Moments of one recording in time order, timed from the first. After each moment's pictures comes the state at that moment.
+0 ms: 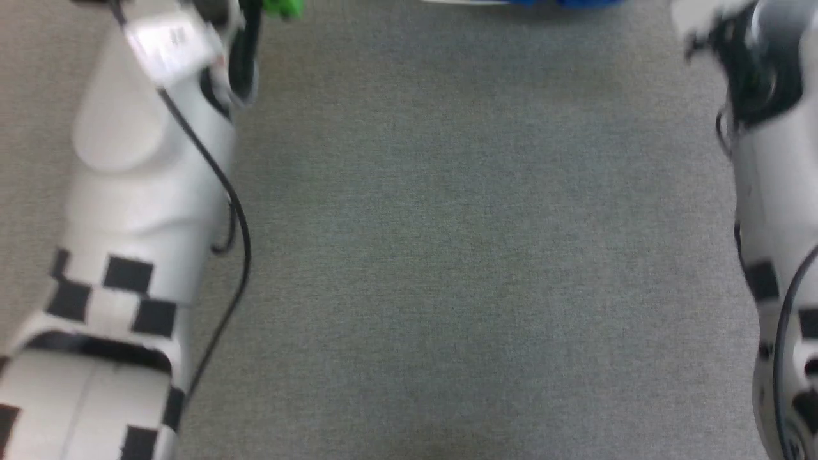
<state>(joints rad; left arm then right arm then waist) -1.19 0.17 -0.34 0.65 -0.48 0.07 -0.06 -1.08 -0.13 0.00 0.64 0.49 0.13 0.11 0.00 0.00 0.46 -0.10</state>
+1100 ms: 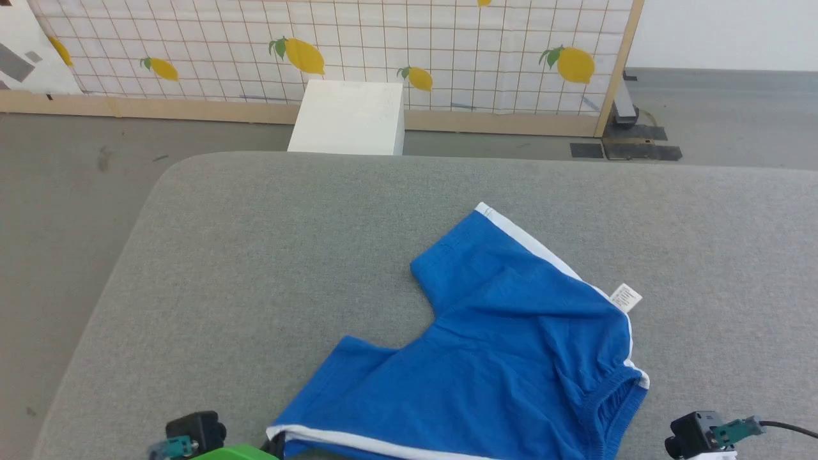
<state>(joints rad) 0.17 0.25 -0.32 0.01 -0.73 0.32 0.20 0.28 -0.22 0.08 -0.10 0.68 0.13 0.78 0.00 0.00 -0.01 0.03</state>
